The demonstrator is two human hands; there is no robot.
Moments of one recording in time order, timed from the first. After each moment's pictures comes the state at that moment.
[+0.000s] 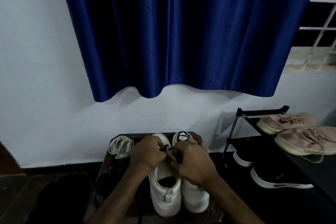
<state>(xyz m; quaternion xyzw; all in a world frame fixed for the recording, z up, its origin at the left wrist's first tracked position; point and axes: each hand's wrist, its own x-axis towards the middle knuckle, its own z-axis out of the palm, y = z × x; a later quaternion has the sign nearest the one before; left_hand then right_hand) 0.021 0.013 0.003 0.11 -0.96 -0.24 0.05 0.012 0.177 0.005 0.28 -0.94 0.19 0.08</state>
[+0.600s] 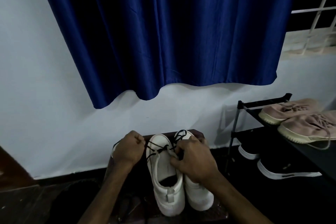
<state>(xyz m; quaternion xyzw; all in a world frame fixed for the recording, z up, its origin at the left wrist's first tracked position) 0.022 -0.024 0.015 0.22 -0.92 -0.32 0.13 0.012 0.178 0.005 0.24 -0.94 0.23 0.08</state>
